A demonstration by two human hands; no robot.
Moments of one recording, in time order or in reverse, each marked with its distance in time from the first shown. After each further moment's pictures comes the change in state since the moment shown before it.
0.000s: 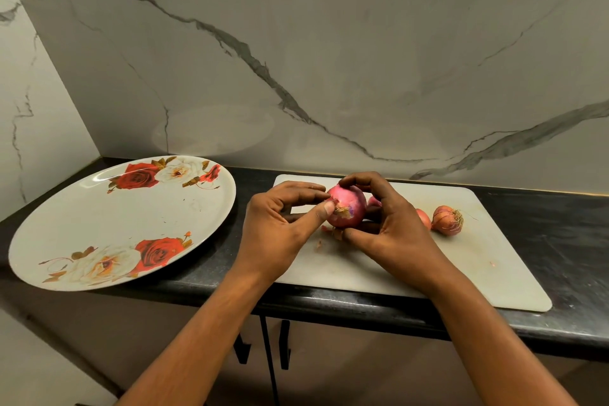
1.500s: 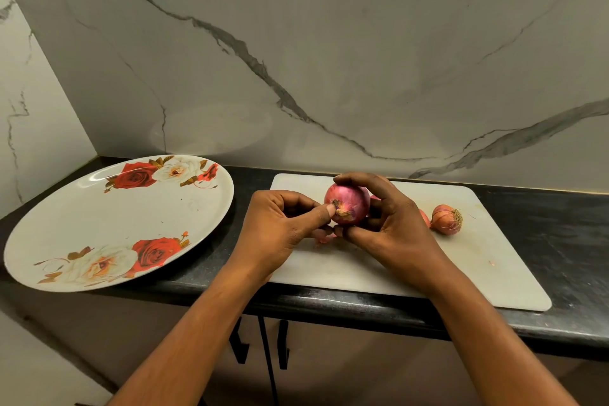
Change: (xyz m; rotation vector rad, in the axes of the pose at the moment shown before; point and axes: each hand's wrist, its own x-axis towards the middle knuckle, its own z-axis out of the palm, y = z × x) left_hand 0.003 0.009 -0.001 -0.132 -0.114 -0.276; right_hand 0.004 0.013 -0.003 0.024 0.006 -0.103
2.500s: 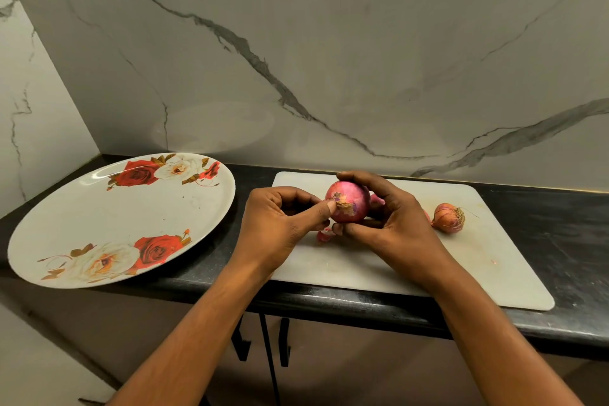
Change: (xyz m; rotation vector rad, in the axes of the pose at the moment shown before) left_hand 0.000 -0.002 0.000 0.031 0.076 0.060; right_hand -0.001 -0.003 -0.001 0.066 0.005 0.073
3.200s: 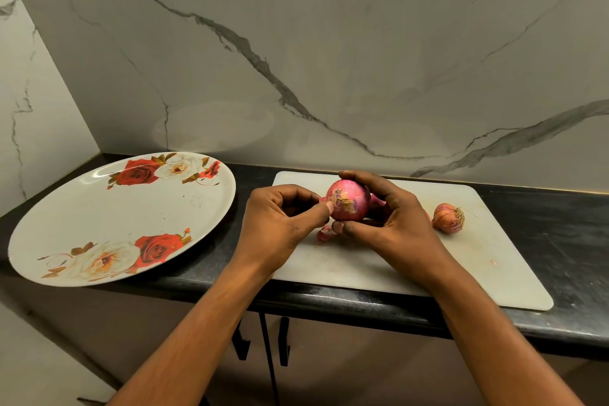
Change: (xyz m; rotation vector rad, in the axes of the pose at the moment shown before) left_hand -0.001 -0.003 -0.002 0.054 -0.002 0.047; right_hand -0.001 -0.005 0.001 0.011 0.019 0.020
